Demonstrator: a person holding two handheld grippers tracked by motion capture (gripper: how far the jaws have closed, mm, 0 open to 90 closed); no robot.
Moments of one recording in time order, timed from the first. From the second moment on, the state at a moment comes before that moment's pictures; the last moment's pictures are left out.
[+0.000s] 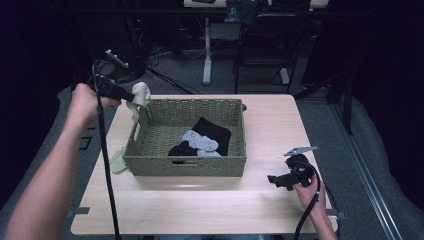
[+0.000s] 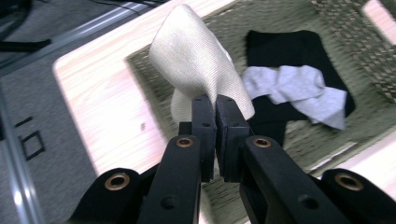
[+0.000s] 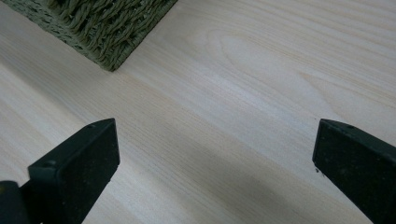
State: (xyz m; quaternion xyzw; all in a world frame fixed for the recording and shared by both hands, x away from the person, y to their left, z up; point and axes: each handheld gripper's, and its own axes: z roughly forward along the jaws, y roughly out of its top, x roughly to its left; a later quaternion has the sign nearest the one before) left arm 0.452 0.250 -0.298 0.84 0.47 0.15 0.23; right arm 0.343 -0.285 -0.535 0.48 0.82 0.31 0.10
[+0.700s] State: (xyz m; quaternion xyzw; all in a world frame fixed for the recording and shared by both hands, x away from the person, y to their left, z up) left arm 0.427 0.342 -0.346 0.78 0.56 0.17 0.21; right arm 0.344 -0.284 -0.535 0.48 0.82 0.31 0.10
